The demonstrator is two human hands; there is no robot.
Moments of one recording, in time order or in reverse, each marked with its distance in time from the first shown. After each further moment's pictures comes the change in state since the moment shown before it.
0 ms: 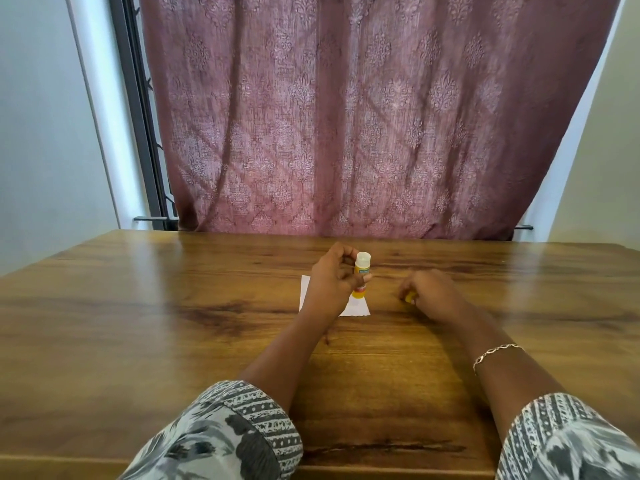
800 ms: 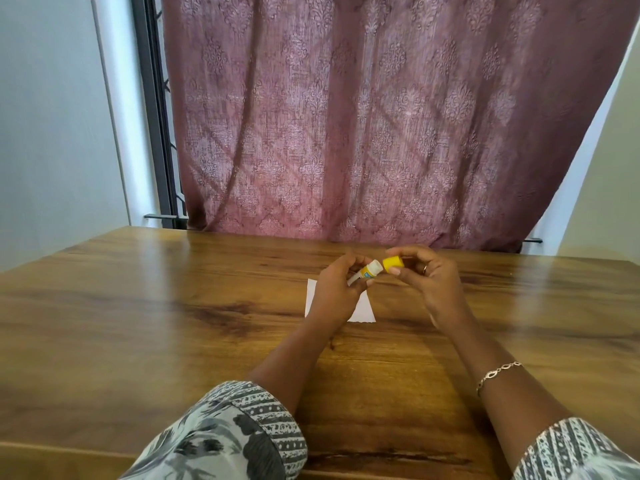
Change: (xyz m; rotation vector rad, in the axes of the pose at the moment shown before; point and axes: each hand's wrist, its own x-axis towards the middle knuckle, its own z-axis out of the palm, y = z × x) left_hand -0.001 -0.001 0.000 0.248 0.050 0.073; right_hand -0.010 -0.034 -0.009 1.167 0.399 -0.307
